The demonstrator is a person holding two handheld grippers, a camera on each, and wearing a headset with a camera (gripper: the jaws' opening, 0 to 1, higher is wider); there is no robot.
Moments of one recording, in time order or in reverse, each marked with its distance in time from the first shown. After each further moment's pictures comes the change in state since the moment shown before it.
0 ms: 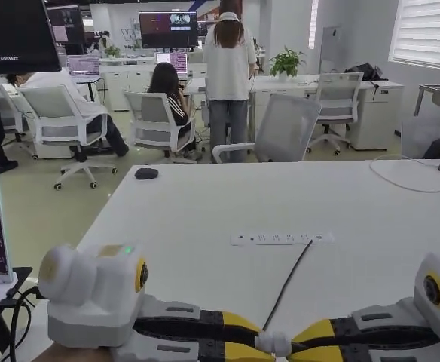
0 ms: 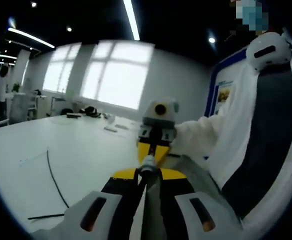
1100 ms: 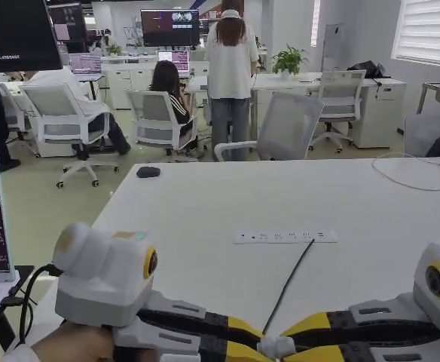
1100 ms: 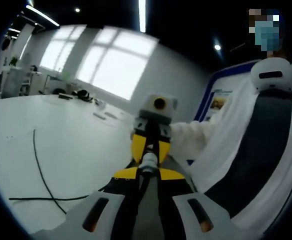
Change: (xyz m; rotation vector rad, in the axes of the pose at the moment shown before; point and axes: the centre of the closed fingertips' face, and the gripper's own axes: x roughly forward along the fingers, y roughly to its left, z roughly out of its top) left arm -0.001 -0.010 0.001 -0.253 0.067 -0.117; right arm 0.006 0.012 0.016 0.037 -0.040 0.047
